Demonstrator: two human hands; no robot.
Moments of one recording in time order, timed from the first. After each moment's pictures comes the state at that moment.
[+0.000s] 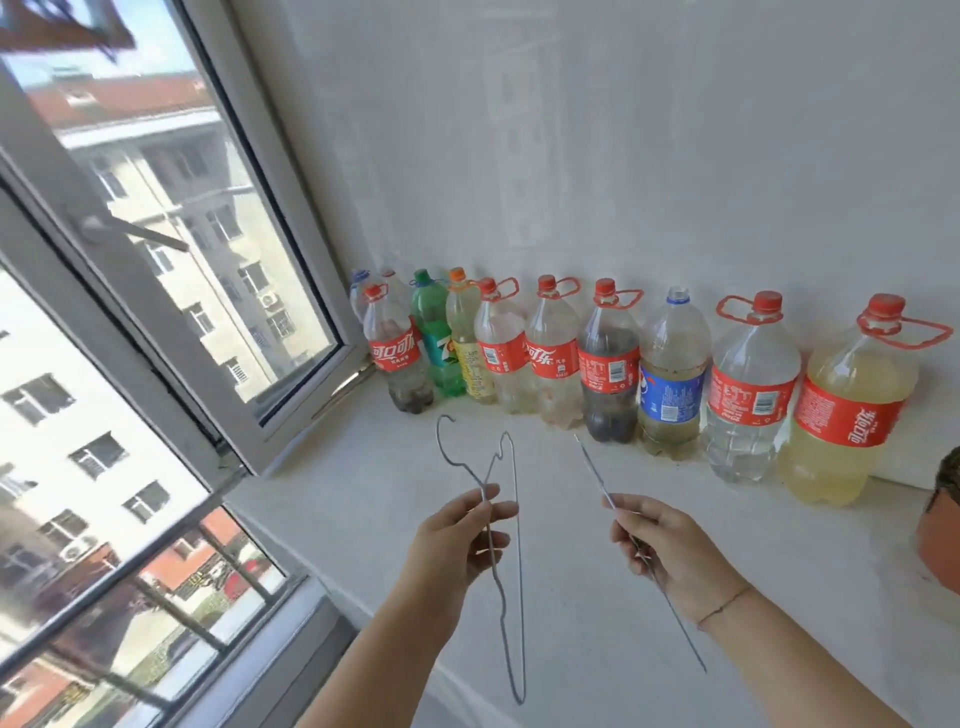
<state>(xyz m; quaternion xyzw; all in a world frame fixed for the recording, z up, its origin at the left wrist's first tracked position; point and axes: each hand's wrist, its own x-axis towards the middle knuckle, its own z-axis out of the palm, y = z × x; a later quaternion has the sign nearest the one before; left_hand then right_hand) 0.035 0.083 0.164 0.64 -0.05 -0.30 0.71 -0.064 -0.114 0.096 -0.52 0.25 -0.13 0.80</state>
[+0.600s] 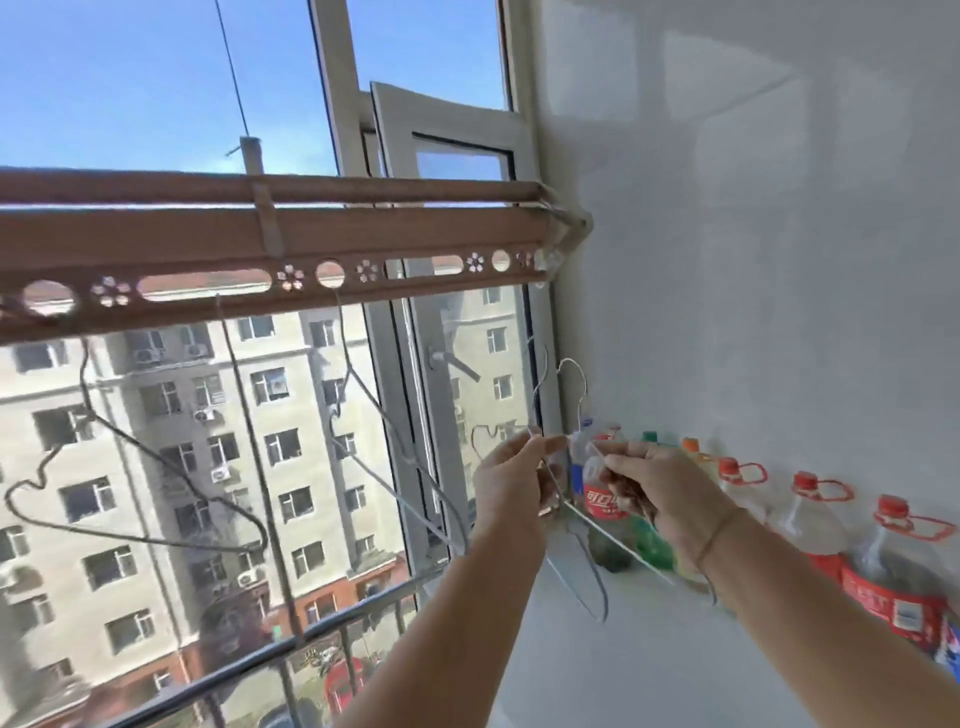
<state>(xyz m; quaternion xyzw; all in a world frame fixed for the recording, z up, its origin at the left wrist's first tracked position) 0.084 0.187 0.369 0.55 -0.03 0.02 0.84 0.089 0.046 0.348 -0.61 -0.02 -0.10 0.79</state>
